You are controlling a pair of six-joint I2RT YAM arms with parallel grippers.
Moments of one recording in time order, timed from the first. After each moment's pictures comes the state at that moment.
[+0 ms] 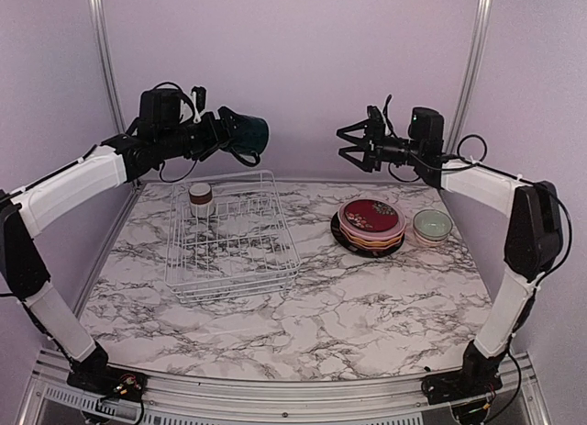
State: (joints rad) left arm -0.52 1.61 1.53 -0.16 0.17 -0.65; right arm 0.28 1.78 1.47 0.19 -0.96 0.91
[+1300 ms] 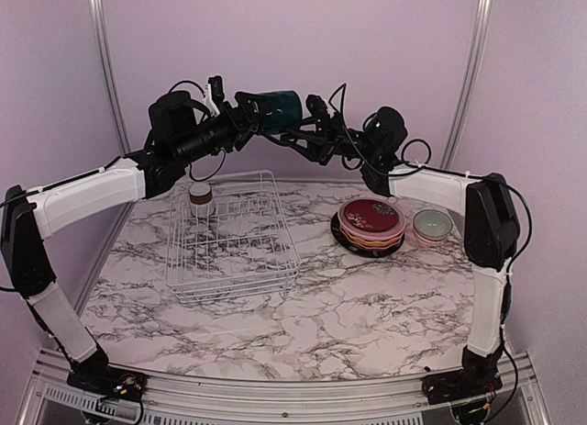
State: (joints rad) left arm -0.64 1.66 1.46 0.34 0.23 -0.88; right arm 0.54 2.05 1.68 0.90 -1.12 1.58
